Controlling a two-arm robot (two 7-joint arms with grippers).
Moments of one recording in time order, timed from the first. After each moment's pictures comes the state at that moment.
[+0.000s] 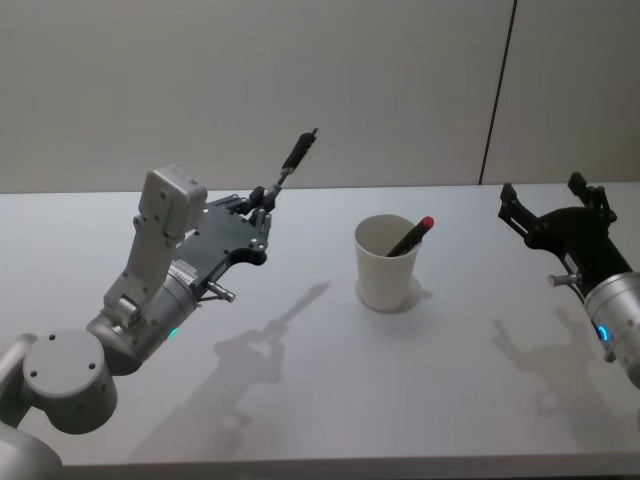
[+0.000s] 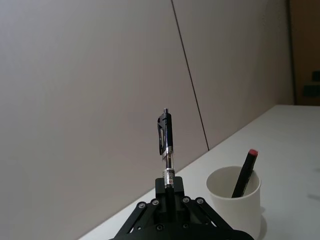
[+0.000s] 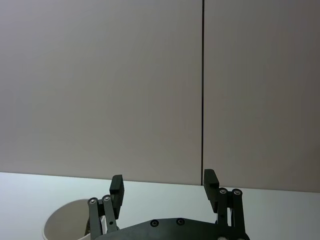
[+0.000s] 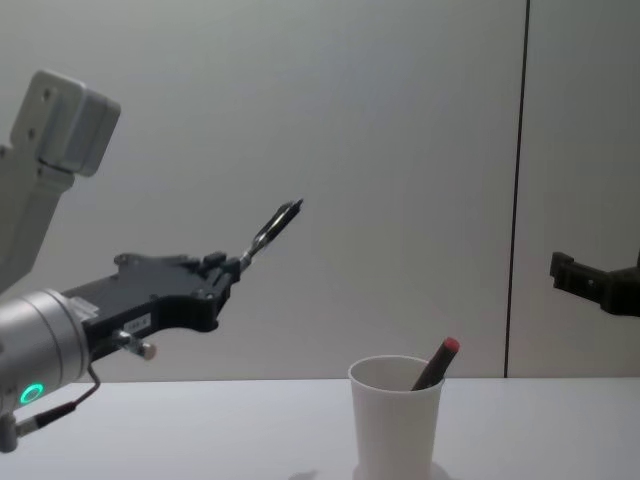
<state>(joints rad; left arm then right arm) -0.30 0.39 0.36 -1.38 -0.25 -0.17 -0.27 0.15 0.16 -0.13 -1.47 0.22 -0.07 0.12</state>
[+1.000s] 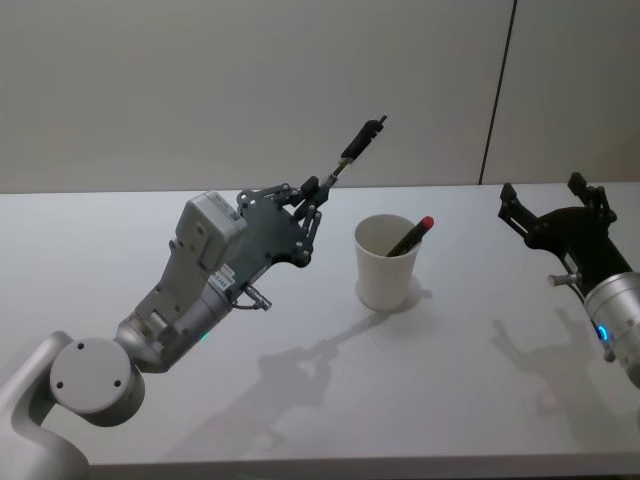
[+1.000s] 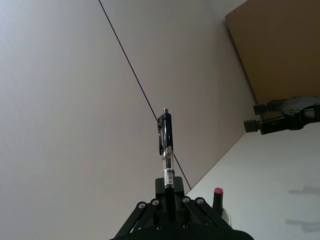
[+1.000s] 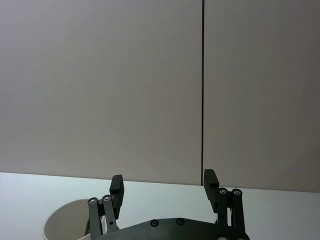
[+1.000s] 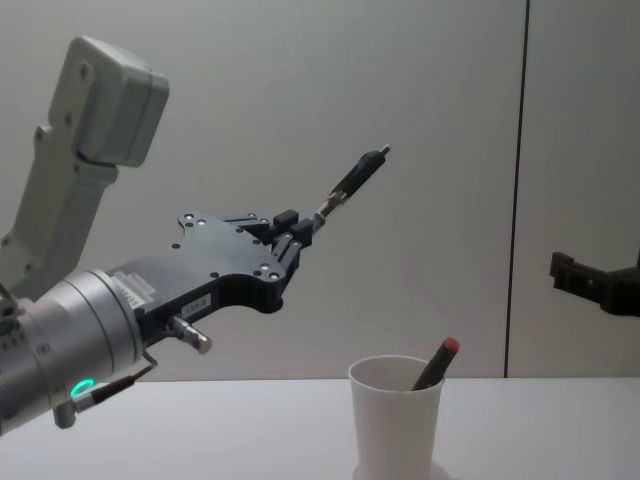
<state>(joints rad) -0.31 0.36 0.39 -1.38 -0.14 -0.37 -0.34 0.15 0.16 -0.13 -1.47 0.22 -0.07 0.12</state>
